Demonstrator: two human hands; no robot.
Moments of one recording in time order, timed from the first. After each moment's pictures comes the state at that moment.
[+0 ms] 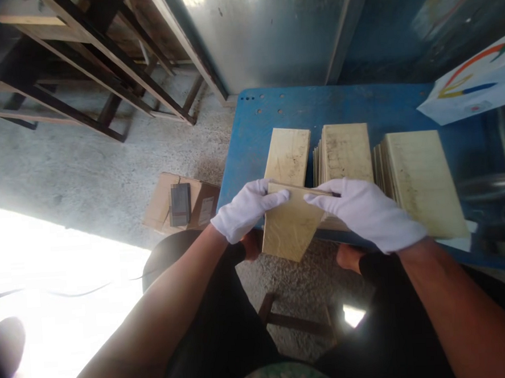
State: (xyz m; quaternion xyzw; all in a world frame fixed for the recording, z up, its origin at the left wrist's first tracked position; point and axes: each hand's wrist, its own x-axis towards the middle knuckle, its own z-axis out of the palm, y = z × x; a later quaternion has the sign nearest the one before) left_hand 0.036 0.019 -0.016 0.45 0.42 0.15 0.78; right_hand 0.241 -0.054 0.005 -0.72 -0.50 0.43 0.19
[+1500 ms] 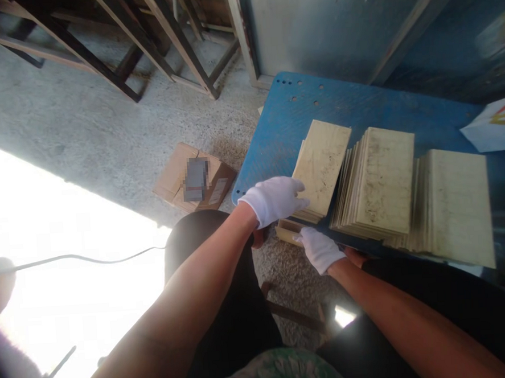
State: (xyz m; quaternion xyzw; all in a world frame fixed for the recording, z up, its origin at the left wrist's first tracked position) left_hand 0.011 0.035 -0.011 0.73 0.48 -0.08 0.48; right_hand 0.138 -0.114 -0.136 -0.65 -0.64 0.36 -0.21
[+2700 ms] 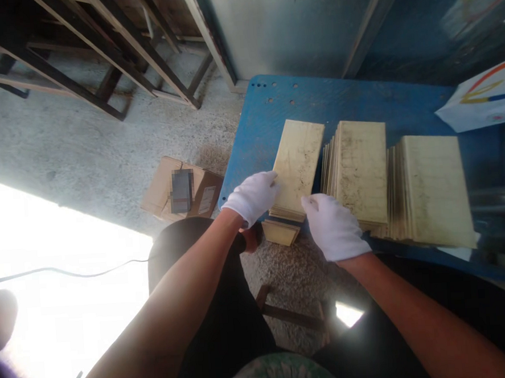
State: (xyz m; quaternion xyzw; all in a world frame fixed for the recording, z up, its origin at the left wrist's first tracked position) left_hand 0.031 0.041 -0.030 0.75 0.53 -0.10 0.38; right_hand 0.175 -0.064 -0.045 -0.83 -0.48 0.30 -0.02
